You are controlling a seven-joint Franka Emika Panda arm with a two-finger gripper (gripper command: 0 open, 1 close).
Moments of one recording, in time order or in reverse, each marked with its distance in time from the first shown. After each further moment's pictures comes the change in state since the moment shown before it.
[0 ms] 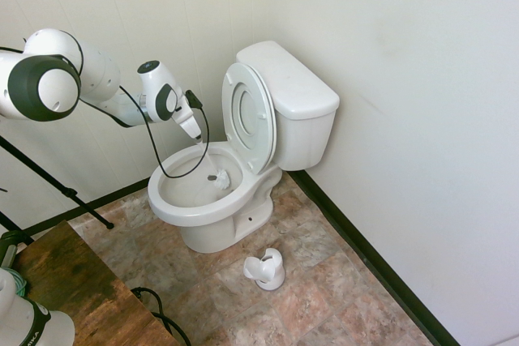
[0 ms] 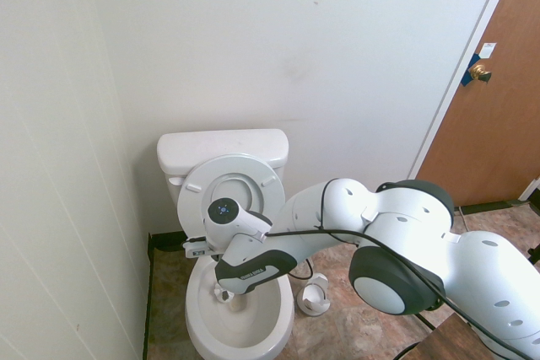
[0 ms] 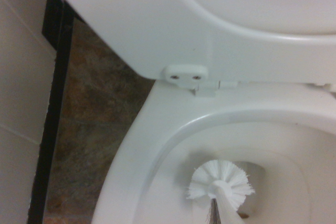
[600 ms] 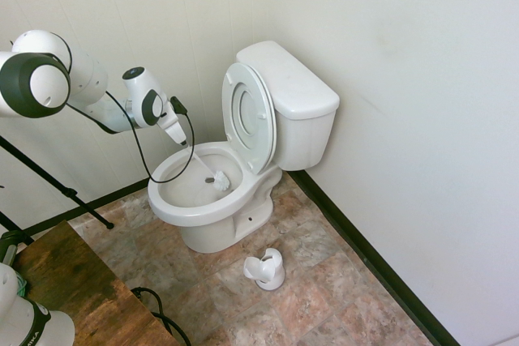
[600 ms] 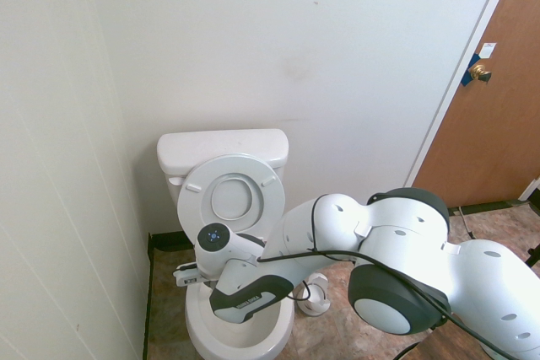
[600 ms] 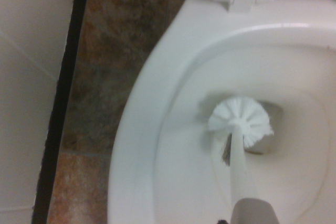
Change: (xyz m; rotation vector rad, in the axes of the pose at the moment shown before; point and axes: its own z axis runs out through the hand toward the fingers) arm -0.058 0.041 0.002 -0.008 -0.047 -0.035
